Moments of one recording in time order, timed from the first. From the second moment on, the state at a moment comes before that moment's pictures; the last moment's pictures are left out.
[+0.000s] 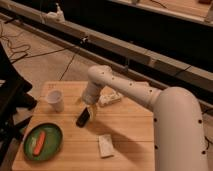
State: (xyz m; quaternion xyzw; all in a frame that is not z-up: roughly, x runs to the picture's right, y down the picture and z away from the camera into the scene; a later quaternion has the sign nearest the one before) arm -0.118 0.140 0.830 -0.37 -0.35 -0.23 0.83
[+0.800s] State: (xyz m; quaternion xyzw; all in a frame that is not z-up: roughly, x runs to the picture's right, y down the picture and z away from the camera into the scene) arm -0.132 0.166 0.877 -0.40 -0.36 -0.26 0.80
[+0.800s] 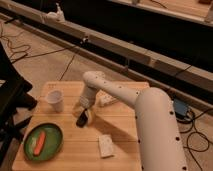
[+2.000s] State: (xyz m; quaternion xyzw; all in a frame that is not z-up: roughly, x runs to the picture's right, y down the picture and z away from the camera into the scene) arm -0.106 0.041 0.863 -0.30 -0.35 -0.22 0.86
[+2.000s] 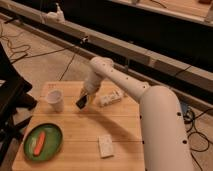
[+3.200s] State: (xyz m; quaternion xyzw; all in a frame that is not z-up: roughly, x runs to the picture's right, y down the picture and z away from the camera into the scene) arm -0.209 -0.064 0.772 -0.18 -0.45 -0.23 0.84
